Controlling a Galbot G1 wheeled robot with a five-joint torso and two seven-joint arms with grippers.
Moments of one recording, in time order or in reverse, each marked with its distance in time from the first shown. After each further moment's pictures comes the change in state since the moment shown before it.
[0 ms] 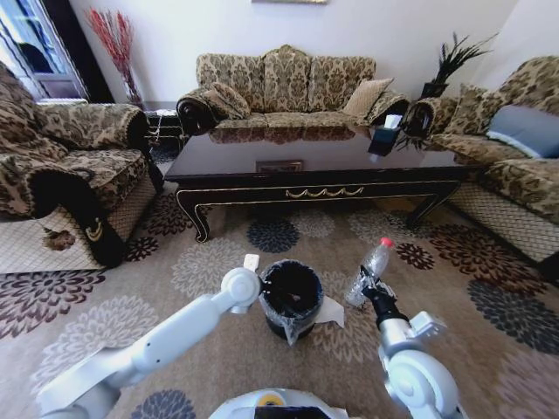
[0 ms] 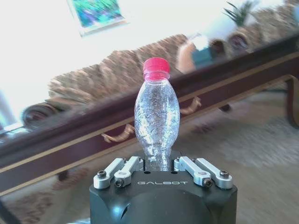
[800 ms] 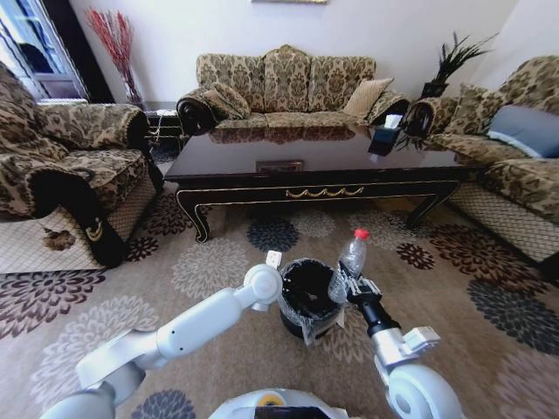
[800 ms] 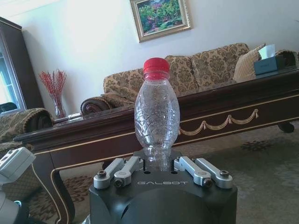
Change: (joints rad) left arm -0.040 -0.095 0.064 0.036 0.000 -0.010 -0.013; right arm -0.047 -0.034 -0.044 -0.045 -0.134 0.111 -0.243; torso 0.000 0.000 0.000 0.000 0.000
